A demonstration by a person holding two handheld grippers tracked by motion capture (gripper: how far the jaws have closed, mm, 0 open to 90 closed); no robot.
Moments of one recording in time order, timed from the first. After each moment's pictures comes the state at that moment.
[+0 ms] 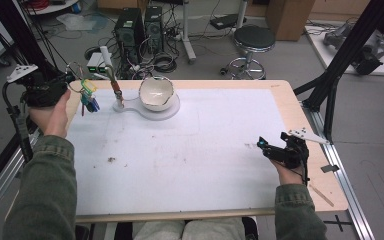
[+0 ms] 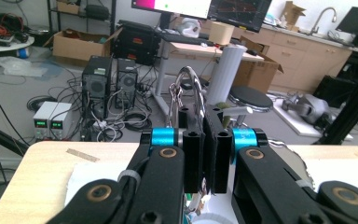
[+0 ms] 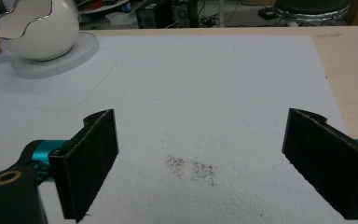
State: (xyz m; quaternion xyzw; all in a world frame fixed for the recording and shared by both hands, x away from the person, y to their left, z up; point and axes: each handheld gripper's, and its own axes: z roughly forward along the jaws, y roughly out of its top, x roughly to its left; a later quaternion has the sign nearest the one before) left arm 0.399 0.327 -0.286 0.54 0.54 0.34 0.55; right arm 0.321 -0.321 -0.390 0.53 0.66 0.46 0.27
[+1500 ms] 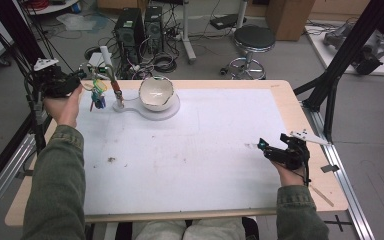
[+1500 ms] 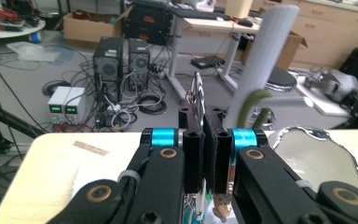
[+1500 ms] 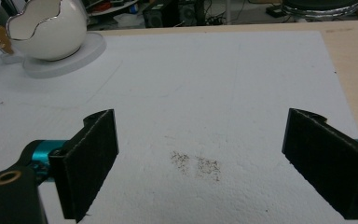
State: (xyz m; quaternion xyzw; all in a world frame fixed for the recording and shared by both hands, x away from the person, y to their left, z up) left arm 0.444 0.323 -0.300 0.56 0.56 0.35 0.50; right arm 0.319 -0.325 -0.394 0.53 0.66 0.47 0.25
